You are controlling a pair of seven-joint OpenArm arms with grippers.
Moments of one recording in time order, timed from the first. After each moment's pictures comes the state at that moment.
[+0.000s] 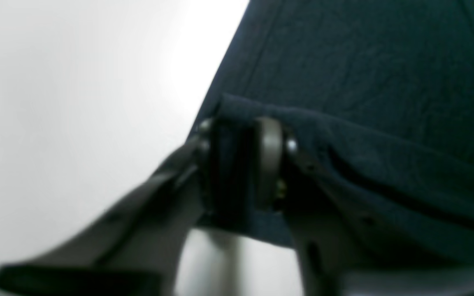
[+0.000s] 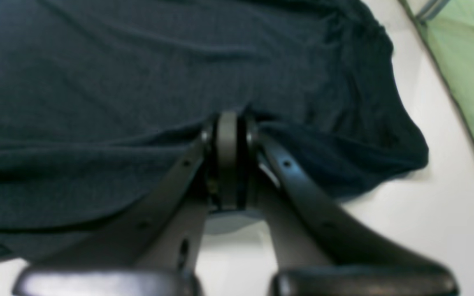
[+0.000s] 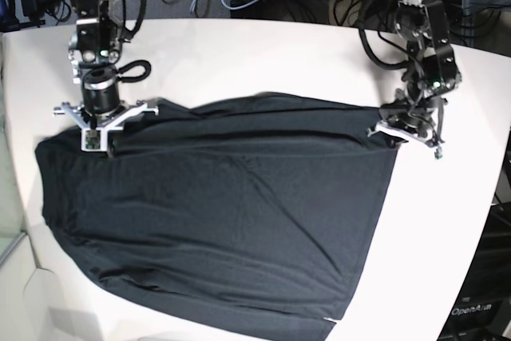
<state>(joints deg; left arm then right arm) 3.9 -6.1 -18.1 85.6 -21.1 -4.7 37.8 -14.1 8.3 6.0 93.5 -0.4 0.3 -12.5</state>
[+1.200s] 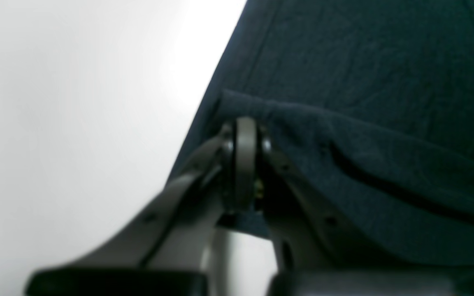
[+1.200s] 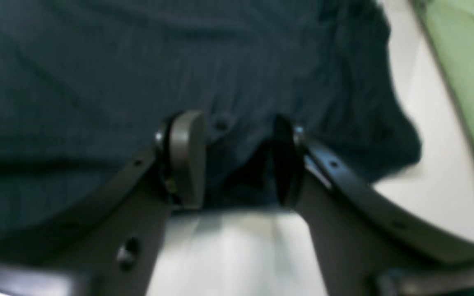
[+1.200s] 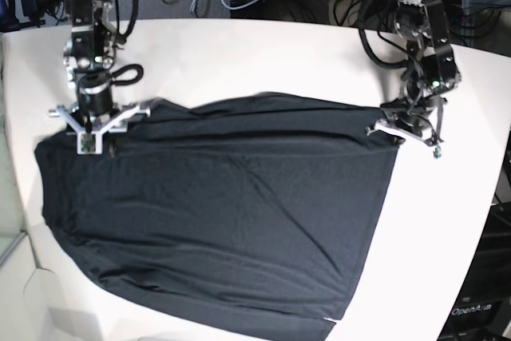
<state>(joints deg) 4.0 -6.2 -17.9 85.6 -20.9 -4.7 38.1 -11.6 10.5 6.3 89.0 -0.4 0.3 -12.4</state>
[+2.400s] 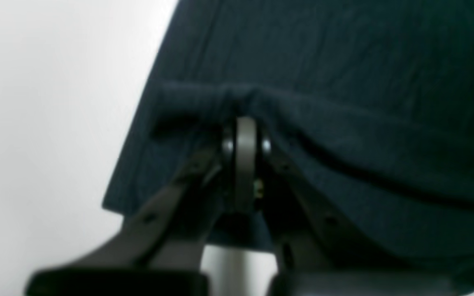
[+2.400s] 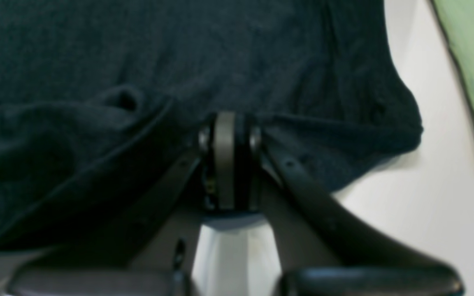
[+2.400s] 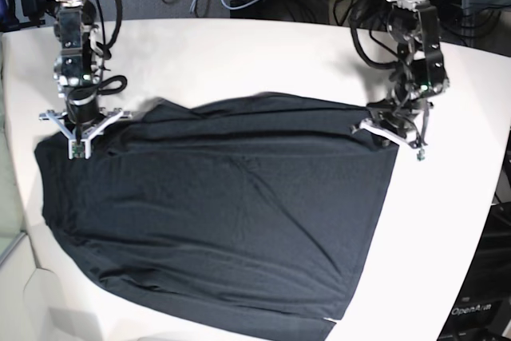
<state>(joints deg) 2.3 -6.6 -13.8 80.3 -21.6 -5.2 35.8 -4.9 14.5 6.9 73.1 -0.7 0.5 -11.3</state>
